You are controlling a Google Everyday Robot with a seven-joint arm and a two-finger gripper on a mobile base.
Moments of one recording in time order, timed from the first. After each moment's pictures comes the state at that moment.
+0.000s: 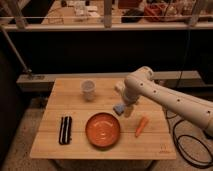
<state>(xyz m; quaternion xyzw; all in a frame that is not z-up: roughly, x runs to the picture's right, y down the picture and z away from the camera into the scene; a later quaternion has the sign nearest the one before) 0.120 0.096 0.805 -0.26 -0.09 -0.04 0.96</state>
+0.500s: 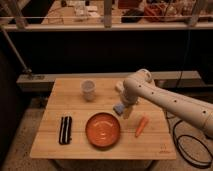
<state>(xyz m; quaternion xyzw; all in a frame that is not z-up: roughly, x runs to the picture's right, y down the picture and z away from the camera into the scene) 0.117 0.109 0.819 -0.26 -0.09 -0.04 0.96</state>
